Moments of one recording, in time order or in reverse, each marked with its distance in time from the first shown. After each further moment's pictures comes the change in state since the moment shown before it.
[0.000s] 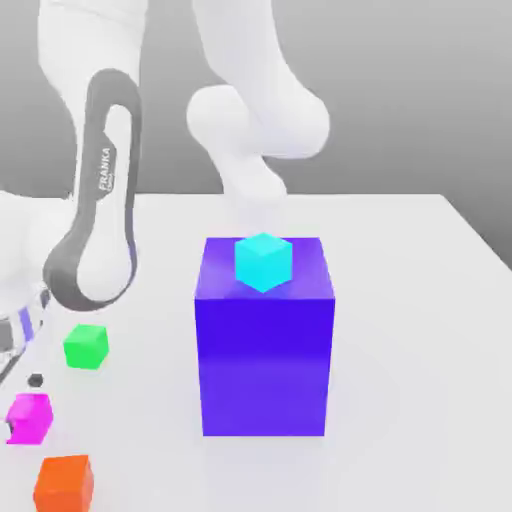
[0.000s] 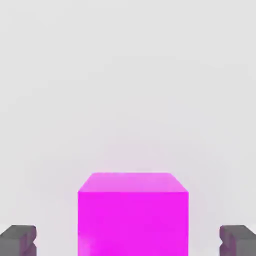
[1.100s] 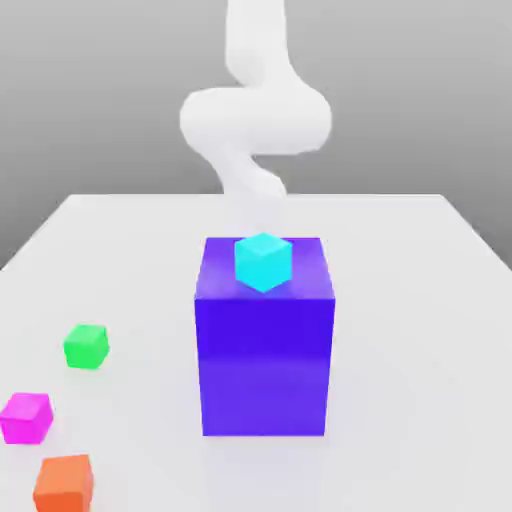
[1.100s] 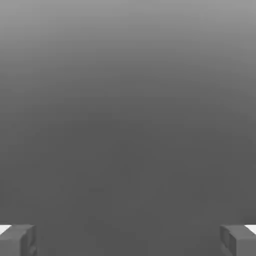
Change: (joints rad) arm 0.463 -1.156 0.136 0.104 -0.218 -0.518 -0.662
